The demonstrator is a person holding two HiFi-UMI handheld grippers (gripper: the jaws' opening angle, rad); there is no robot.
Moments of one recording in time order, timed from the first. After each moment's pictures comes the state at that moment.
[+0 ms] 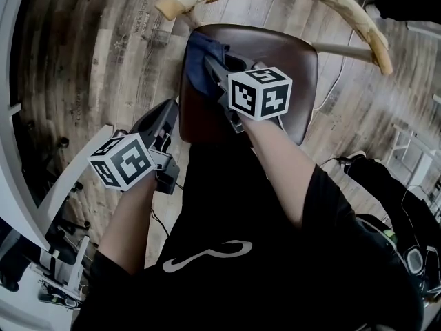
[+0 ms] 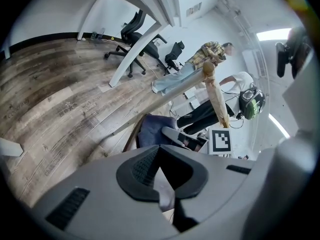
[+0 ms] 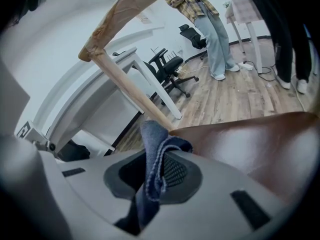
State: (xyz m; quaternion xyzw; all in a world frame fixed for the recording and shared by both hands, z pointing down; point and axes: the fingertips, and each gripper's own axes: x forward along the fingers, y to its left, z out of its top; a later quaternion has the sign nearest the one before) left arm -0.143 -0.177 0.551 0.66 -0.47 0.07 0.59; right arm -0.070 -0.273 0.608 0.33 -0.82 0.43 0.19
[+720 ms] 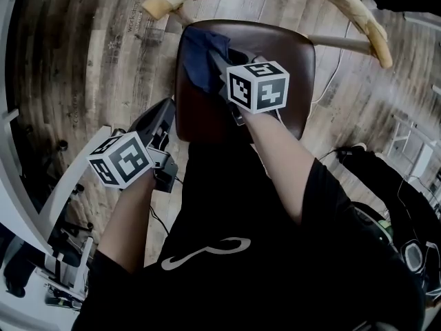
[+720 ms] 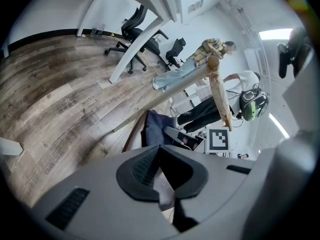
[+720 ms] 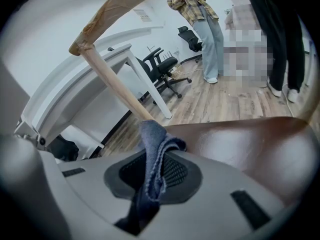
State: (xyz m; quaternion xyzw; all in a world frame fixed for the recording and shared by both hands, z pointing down) left arm -0.139 -0.175 0.563 0.65 -0.46 0.08 0.60; right arm -0.045 -0.280 0.629 0.37 -0.80 0.41 0.23
